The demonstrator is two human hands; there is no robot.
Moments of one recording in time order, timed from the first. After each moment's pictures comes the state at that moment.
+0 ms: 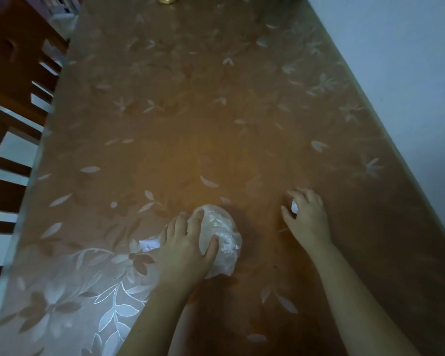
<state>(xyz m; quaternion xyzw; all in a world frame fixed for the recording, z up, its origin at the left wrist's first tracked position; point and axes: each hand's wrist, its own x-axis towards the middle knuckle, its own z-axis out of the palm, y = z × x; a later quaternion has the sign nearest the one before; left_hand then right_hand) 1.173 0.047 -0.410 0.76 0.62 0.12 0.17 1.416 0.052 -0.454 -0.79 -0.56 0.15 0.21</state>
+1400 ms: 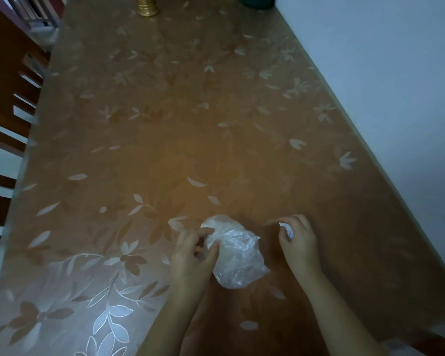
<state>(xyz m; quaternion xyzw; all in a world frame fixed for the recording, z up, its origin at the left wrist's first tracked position) 1.191 0.008 -0.408 0.59 0.59 0.35 0.43 1.395 -0.015 -0.450 -0.78 -0.48 0.14 0.37</state>
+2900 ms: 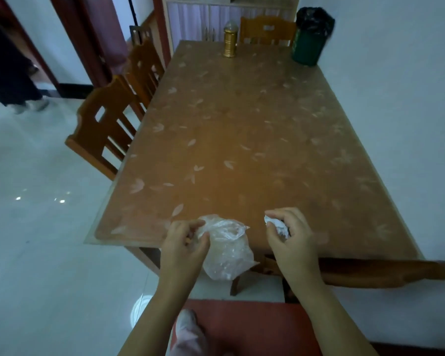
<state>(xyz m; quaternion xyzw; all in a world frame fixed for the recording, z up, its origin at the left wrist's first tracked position) 1.069 -0.260 -0.313 0.57 0.64 0.44 0.27 1.251 -0.260 -0.286 -0.61 -0.62 0.17 0.47</state>
